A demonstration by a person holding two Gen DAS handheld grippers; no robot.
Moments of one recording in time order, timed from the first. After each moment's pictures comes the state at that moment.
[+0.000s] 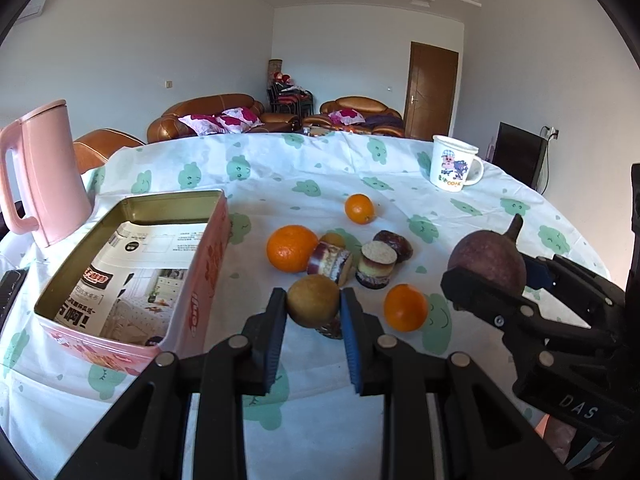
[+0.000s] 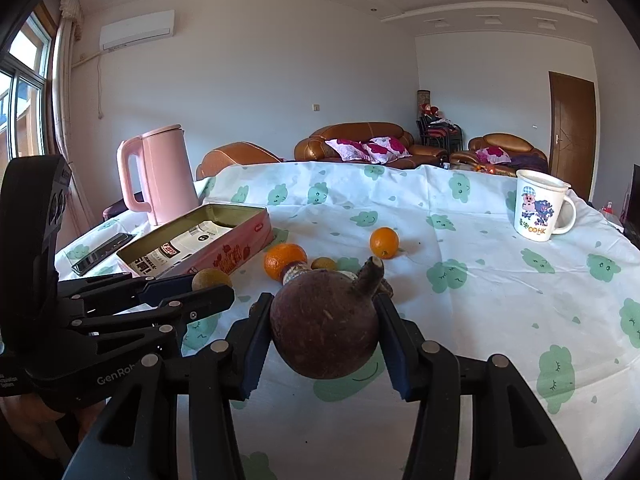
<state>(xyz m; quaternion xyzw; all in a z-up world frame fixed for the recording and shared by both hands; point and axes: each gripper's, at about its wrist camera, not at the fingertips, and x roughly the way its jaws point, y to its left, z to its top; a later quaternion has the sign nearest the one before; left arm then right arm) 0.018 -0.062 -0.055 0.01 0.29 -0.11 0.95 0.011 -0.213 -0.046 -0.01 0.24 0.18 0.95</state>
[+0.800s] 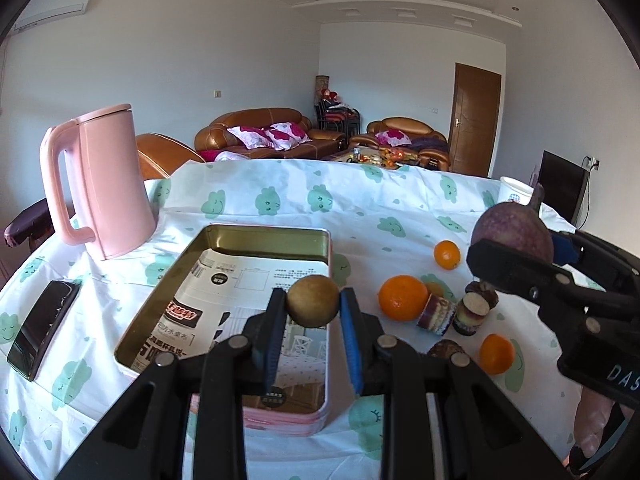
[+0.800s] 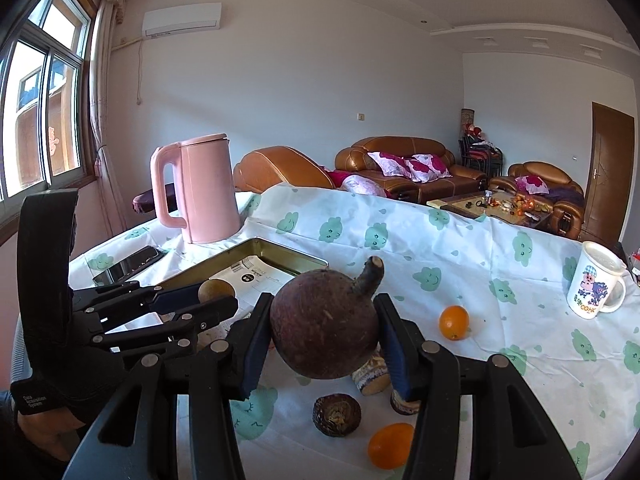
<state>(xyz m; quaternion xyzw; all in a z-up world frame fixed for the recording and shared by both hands) 0.042 0.010 -0.033 -0.01 0.26 -0.03 0.96 0.059 -0.138 -0.003 -0.05 0.22 0.25 0.94</state>
